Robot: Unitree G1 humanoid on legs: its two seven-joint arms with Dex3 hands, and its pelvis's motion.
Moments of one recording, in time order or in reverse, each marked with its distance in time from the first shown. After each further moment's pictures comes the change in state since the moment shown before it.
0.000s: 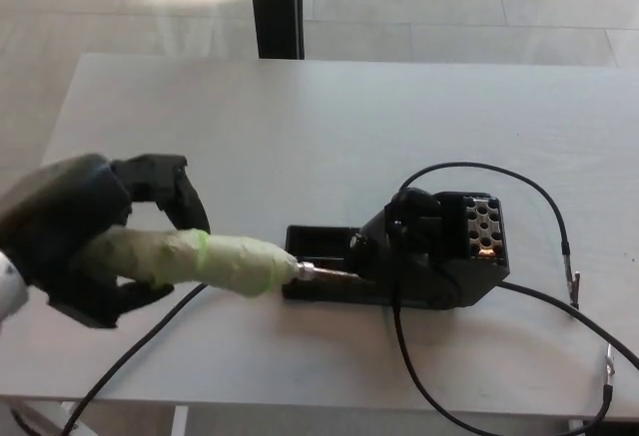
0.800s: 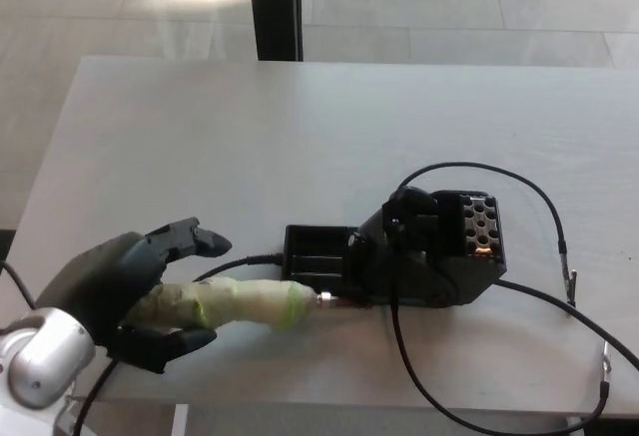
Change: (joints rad) left_arm 0.018 -0.034 -0.162 0.241 0.127 -0.094 0.220; right_arm -0.021 -0.001 0.029 0.014 -0.001 0.000 0.001
